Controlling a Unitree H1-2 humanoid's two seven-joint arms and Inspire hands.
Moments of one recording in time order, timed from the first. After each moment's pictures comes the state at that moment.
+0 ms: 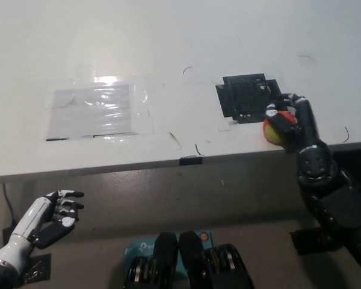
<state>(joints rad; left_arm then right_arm) -0.12 0.39 0.00 0.07 0.11 0.10 -0.21 -0.78 -0.27 0.56 0.68 0.21 0.23 -0.48</state>
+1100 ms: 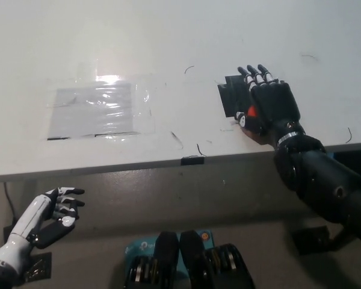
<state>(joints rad) -0.10 0.40 0.00 0.01 0.11 0.10 -0.21 -0.94 -0.30 0.96 0.86 -0.43 0.16 -0.48</state>
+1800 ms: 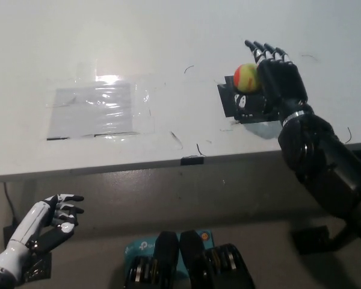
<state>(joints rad) -0.09 0.40 0.00 0.01 0.12 0.10 -0.21 -0.85 -0.32 0.60 0.46 -0.49 0.28 -0.20</state>
